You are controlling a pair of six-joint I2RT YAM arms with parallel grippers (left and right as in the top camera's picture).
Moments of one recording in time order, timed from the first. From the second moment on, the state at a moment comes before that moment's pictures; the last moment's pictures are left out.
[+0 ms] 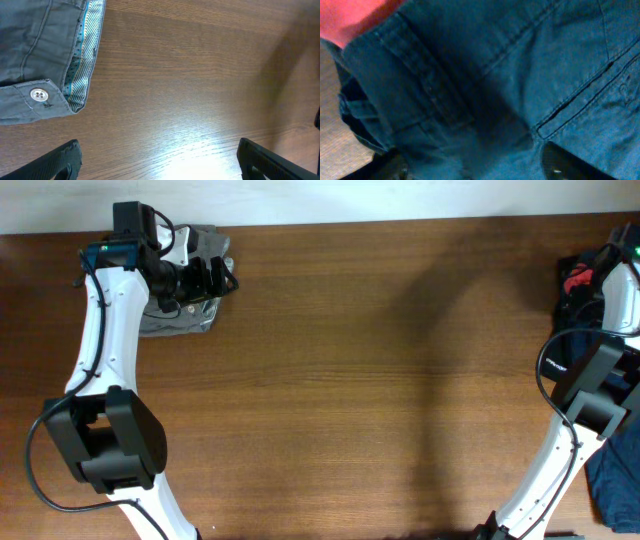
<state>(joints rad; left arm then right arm) 0.07 2.05 1.93 -1.06 0.44 -0.09 -0.50 2.51 2.29 -1.10 0.35 -0.02</state>
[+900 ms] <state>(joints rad) 0.07 2.05 1.93 -1.06 0.40 -0.09 -0.51 2.50 2.29 -1.12 0.23 -0.02</state>
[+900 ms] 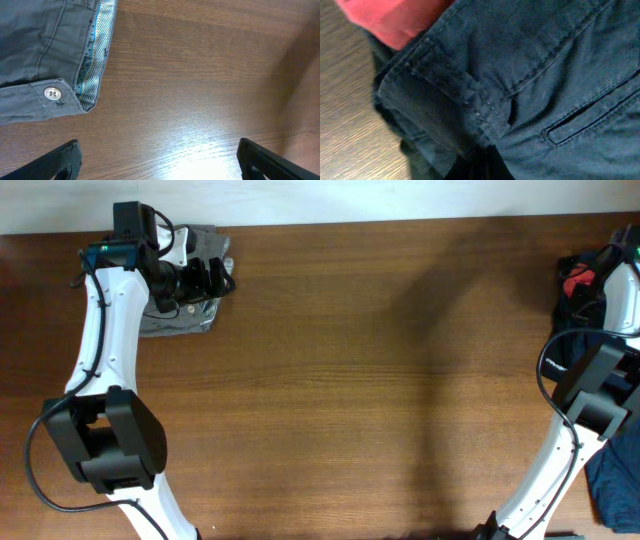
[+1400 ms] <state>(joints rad) 0.07 2.05 1.93 -1.06 0.40 -0.09 -0.49 2.43 2.29 -1.17 0.09 -0.01</state>
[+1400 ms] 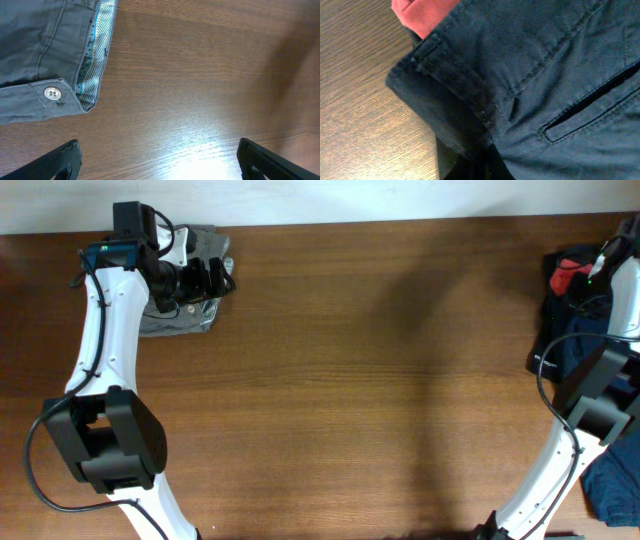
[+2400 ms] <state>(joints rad) 0.07 2.05 1.92 -1.06 0.38 -0.09 -0.39 2.43 2.15 -0.99 0.27 -0.04</state>
